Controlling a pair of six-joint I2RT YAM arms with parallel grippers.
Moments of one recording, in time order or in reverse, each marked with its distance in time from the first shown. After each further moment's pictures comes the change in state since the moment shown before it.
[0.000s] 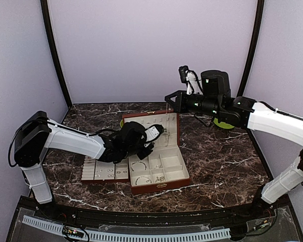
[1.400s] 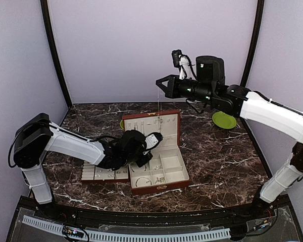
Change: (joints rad) left arm -0.046 0.003 -0.072 0.010 -0.028 -0.058; right arm 0.000 0.106 0.194 0.022 -0.041 -0.037
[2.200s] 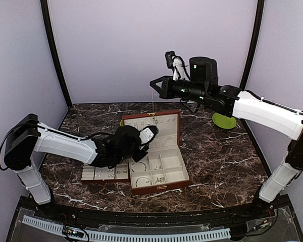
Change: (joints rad) left arm 0.000 -0.106 -0.036 0.019 -0.079 0.018; right arm 0.000 0.070 0.049 0.039 -0.055 -0.016
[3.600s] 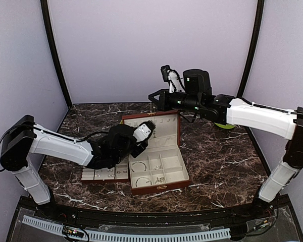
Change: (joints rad) left arm 0.000 -0.047 -0.062 0.164 -0.090 0.106; right arm 0.000 0.035 -0.112 0.057 -0.020 0.005
